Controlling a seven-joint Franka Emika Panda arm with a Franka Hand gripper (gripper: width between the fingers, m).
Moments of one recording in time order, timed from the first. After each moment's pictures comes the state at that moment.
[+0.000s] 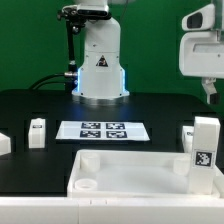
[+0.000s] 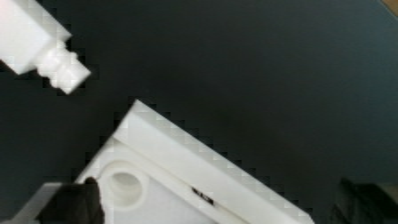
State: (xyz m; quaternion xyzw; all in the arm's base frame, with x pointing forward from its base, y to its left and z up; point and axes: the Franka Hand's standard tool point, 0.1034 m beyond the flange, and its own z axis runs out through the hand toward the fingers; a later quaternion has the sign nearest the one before) arm 0.547 0.189 0.120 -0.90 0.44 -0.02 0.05
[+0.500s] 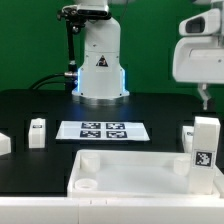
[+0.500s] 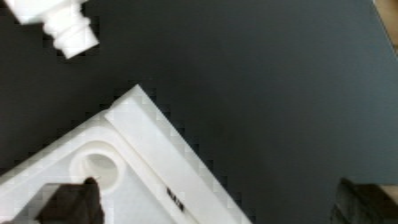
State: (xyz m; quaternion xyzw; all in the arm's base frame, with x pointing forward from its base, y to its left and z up) arm 0.533 0.185 0.105 -0.96 0.28 -0.03 0.04
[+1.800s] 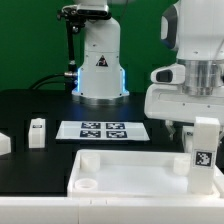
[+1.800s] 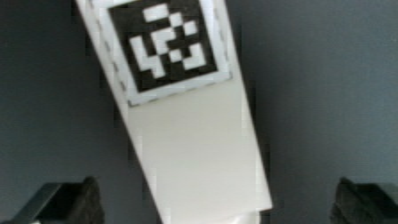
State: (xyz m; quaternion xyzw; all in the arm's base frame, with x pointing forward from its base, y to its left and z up) arm 0.456 0.162 0.022 -0.97 0.23 -0.01 0.02
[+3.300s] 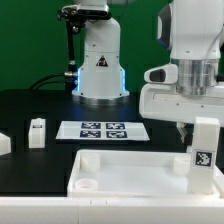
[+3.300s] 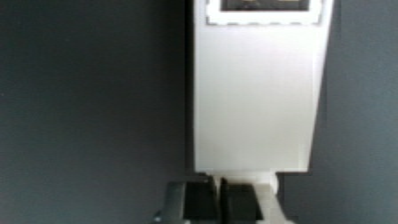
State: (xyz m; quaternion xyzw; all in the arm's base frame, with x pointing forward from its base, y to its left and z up) arm 0.462 0.150 0.023 -0.97 0.25 -0.01 0.03
